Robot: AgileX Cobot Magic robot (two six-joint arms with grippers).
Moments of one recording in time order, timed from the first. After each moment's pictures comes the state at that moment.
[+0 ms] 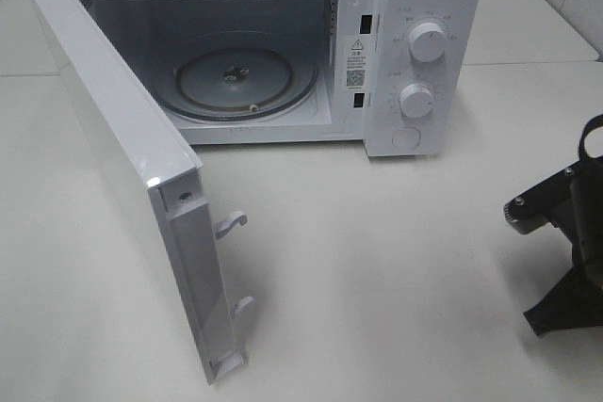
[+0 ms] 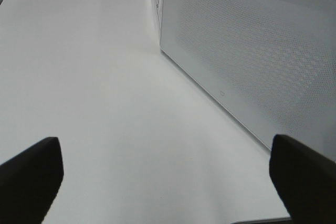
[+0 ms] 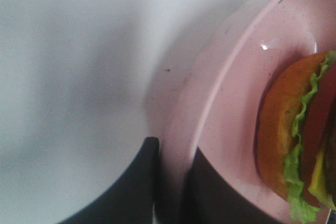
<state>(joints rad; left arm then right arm) 0.02 -0.01 -0.52 -0.18 1.08 0.09 0.57 1.65 -0.47 -1.01 0.73 1.15</state>
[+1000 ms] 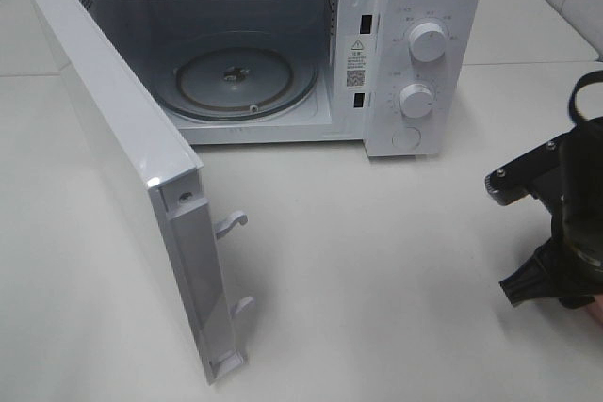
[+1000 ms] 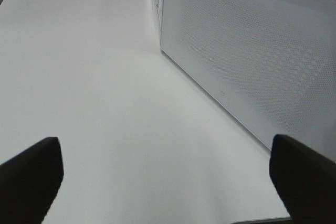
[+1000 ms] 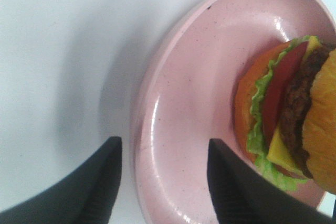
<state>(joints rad) 0.02 -0.01 -0.52 -0.18 1.08 0.09 0.57 1.61 -0.55 -0.94 0.72 1.06</state>
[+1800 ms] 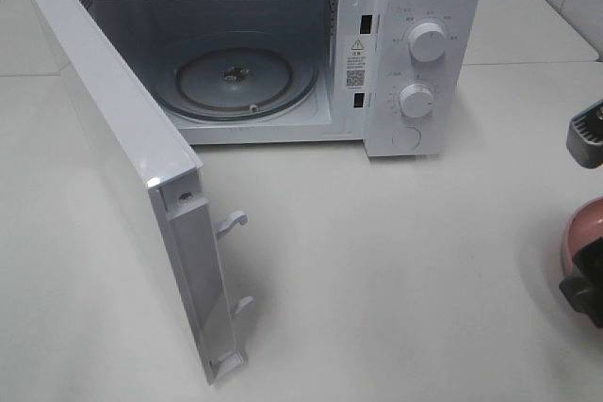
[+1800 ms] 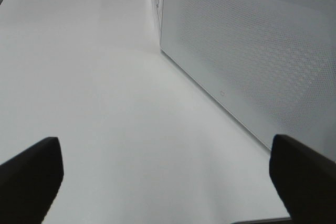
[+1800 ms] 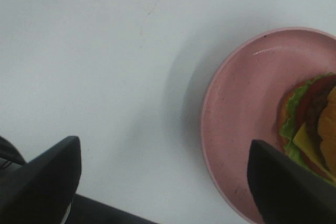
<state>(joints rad) 0.02 -0.01 -0.52 -0.18 1.08 0.09 0.57 0.98 -0.55 -0.36 0.82 0.28</state>
